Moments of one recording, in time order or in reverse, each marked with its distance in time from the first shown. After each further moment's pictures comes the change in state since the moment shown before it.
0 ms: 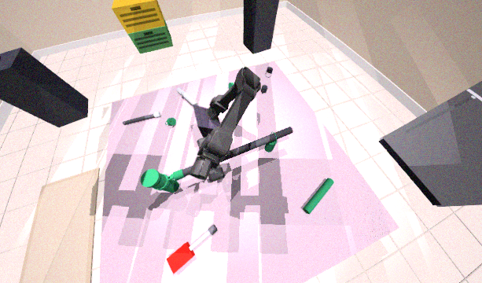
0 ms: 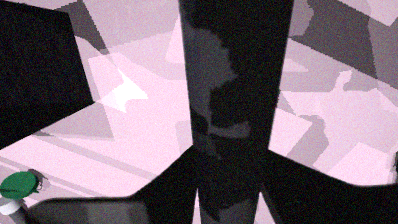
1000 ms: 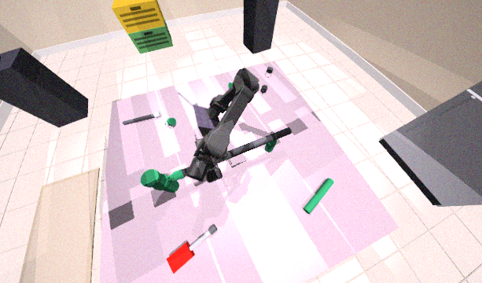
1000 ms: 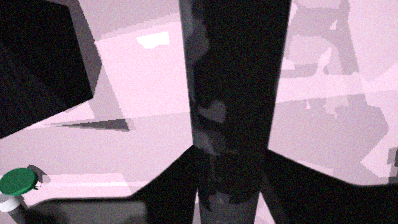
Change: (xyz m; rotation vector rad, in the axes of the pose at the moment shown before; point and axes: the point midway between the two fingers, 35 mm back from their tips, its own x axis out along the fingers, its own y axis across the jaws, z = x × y) arm -0.001 0.000 -0.009 -0.001 -0.005 0.002
